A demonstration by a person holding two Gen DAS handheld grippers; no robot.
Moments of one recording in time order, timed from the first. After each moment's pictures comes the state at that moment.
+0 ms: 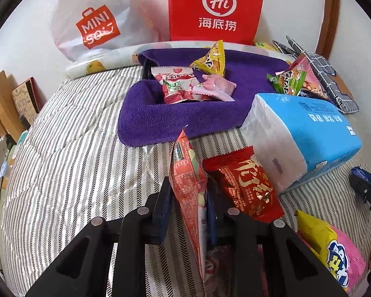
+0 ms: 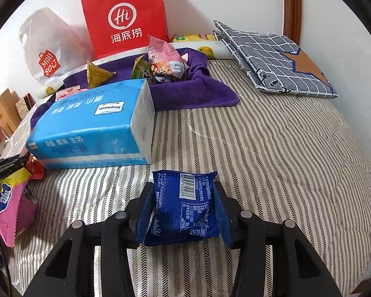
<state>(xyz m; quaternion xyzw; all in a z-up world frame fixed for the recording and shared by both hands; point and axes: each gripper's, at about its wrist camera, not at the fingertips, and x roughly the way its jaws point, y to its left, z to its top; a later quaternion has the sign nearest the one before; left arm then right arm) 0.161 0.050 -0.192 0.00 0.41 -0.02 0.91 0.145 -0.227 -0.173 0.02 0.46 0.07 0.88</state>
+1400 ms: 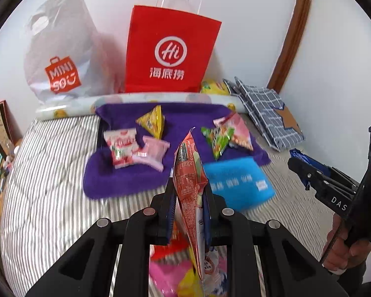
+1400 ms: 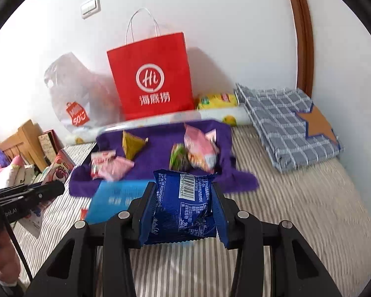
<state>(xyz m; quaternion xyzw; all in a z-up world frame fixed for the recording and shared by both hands) 0.158 0.021 -0.092 -0.05 0.35 -0.13 0.93 0.178 -0.207 -0.074 0.05 0.36 0.11 0.93</state>
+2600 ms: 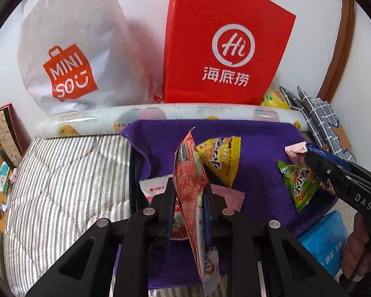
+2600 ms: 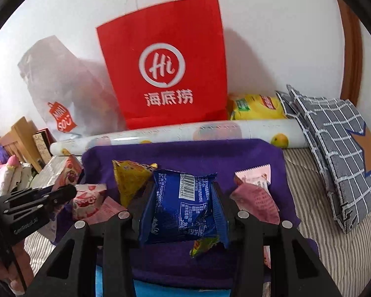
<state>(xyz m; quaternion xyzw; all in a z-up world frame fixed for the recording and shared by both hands) 0.290 0.071 -0.135 -0.04 0.36 -0.06 0.93 0.319 -0.145 -0.124 0.04 0.39 0.15 0.91</state>
